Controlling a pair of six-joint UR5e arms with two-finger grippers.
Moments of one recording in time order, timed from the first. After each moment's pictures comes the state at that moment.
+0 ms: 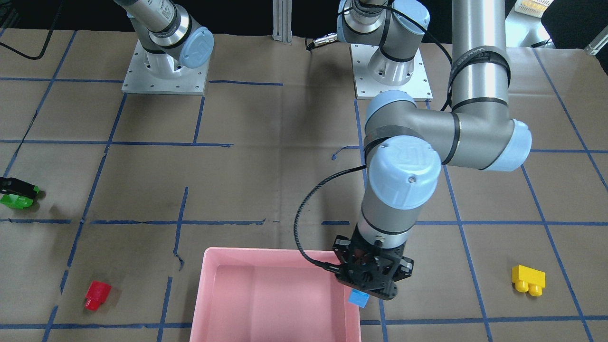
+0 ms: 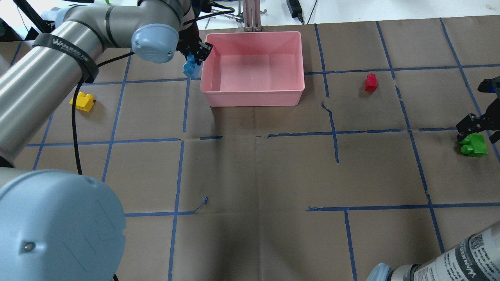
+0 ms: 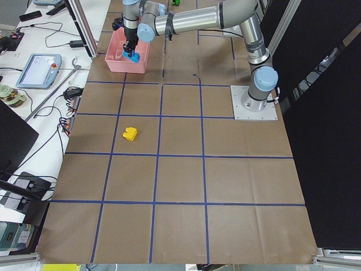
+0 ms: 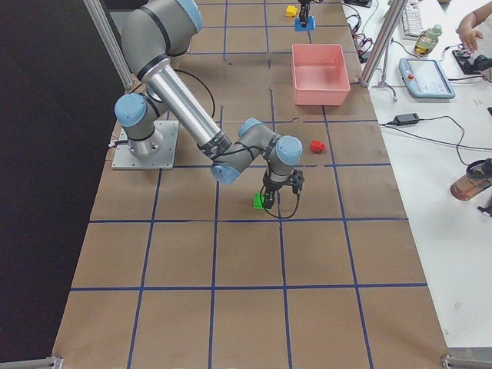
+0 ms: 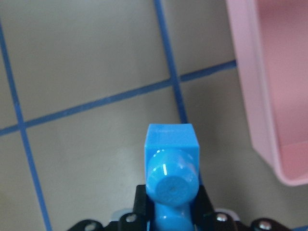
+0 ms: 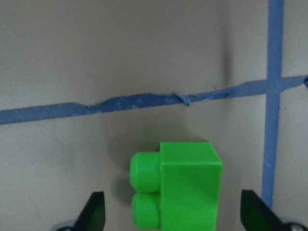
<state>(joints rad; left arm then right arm) -1.73 -2.16 -1.26 -1.11 1.65 0.28 0.87 -1.12 1.79 -2.11 -1.68 -0.58</state>
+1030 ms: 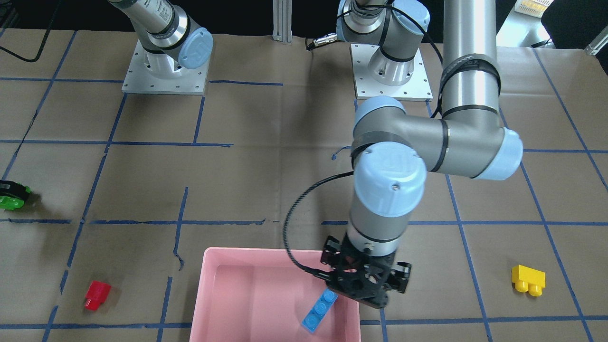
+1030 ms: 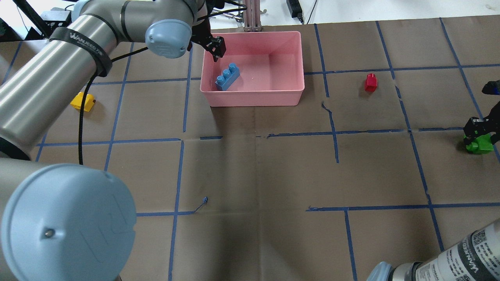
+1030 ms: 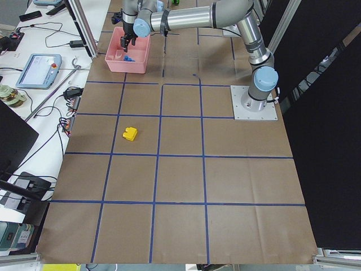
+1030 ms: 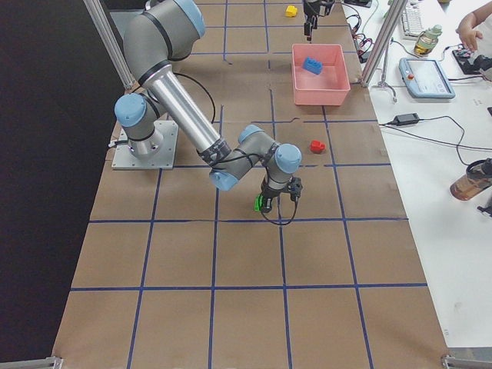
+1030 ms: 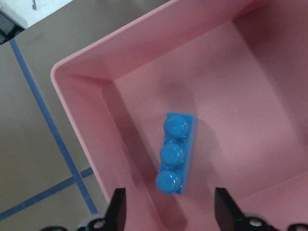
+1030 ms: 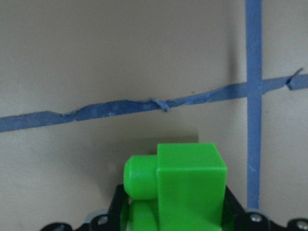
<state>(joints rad) -1.68 -2.14 -1.25 -1.14 1.66 0.28 0.87 -1.11 1.75 -2.11 -1.68 -0.56</state>
